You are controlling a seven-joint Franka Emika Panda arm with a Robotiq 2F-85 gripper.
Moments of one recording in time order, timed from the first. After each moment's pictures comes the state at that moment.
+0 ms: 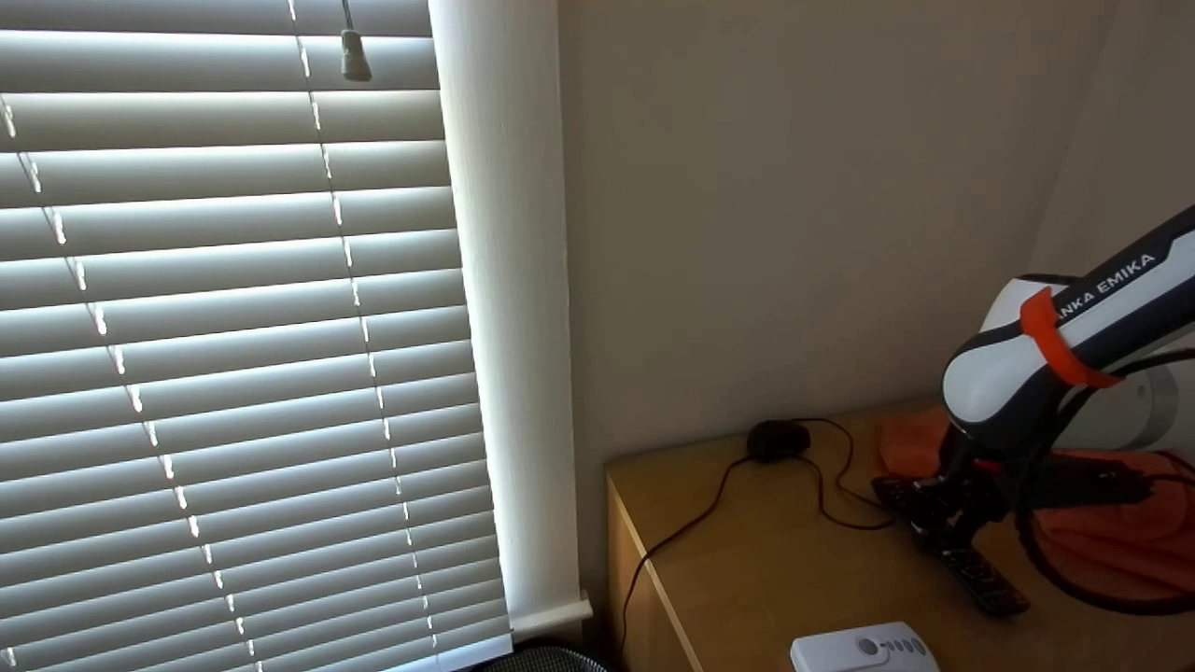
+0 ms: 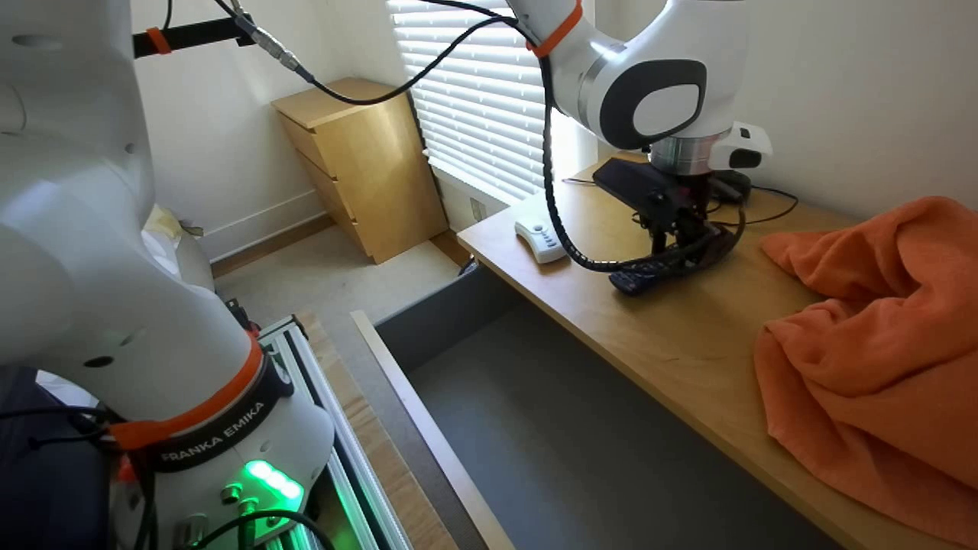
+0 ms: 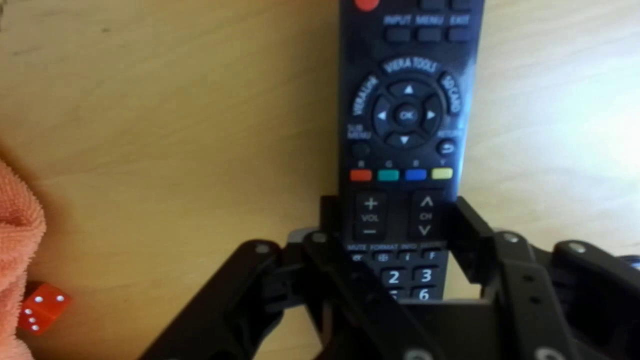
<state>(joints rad) -0.17 0.50 -0.04 -2.09 0.13 2.64 -0.13</state>
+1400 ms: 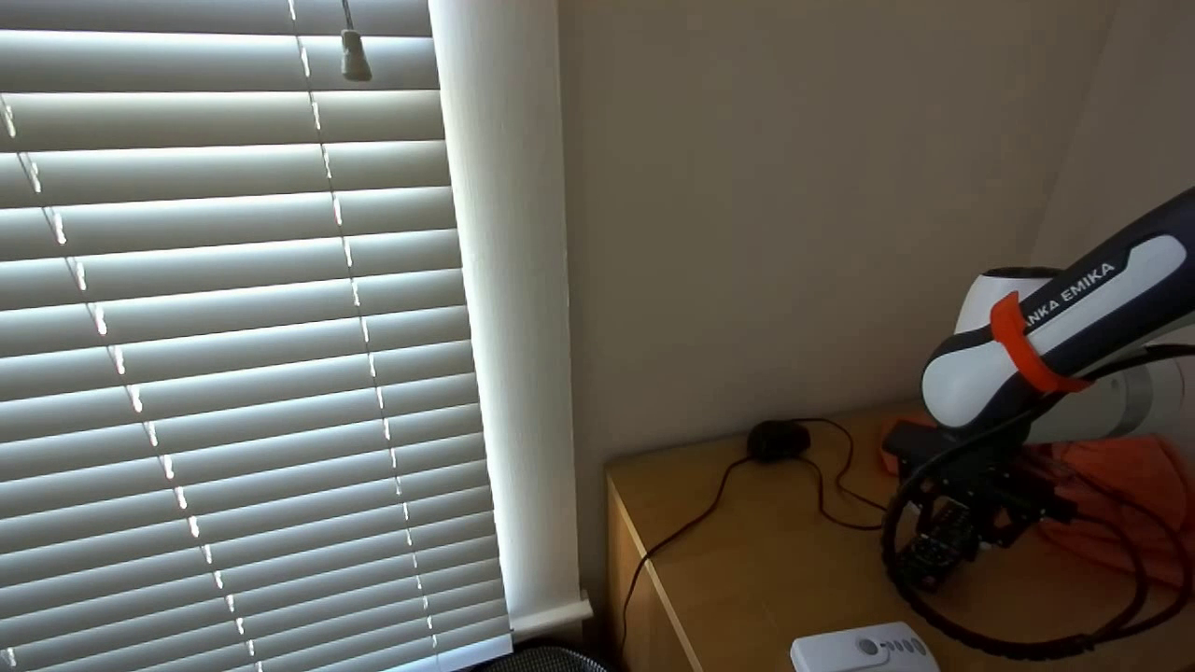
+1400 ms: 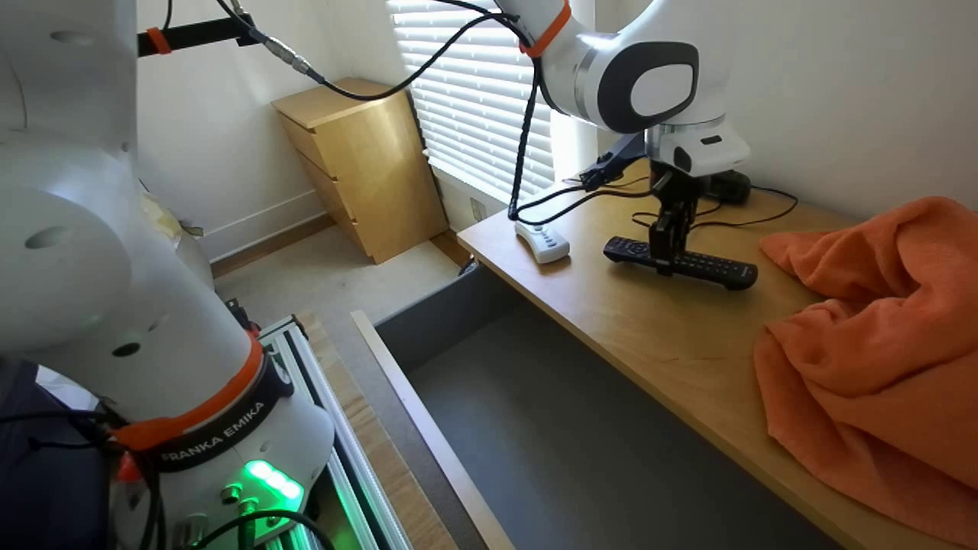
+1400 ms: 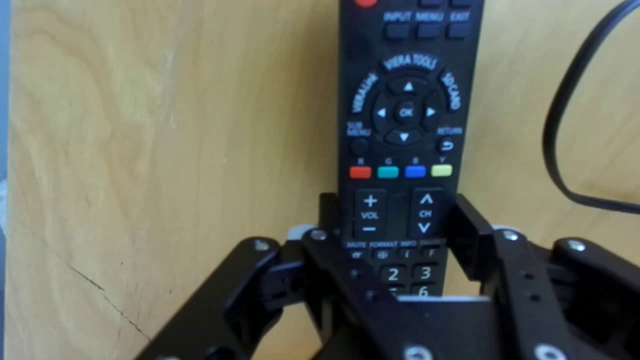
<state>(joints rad) 0.06 0.51 -0.25 -2.06 0.14 2.57 0.98</state>
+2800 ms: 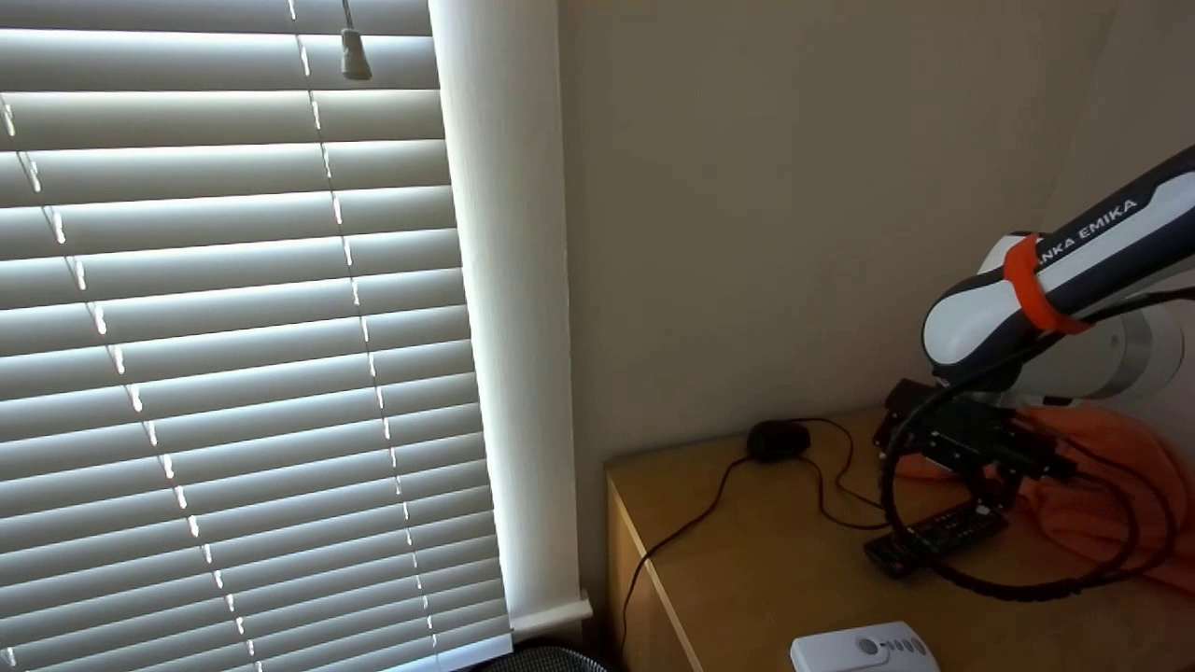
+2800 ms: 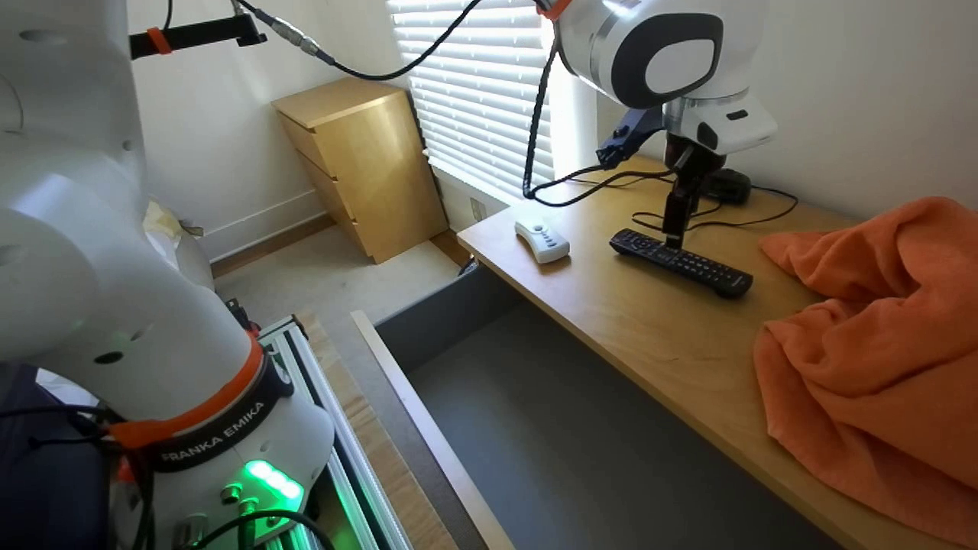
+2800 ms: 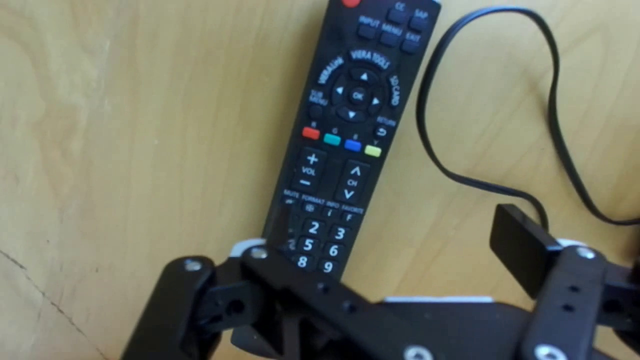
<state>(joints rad) -0.10 0.48 -0.11 -2.01 0.23 2.54 0.80</state>
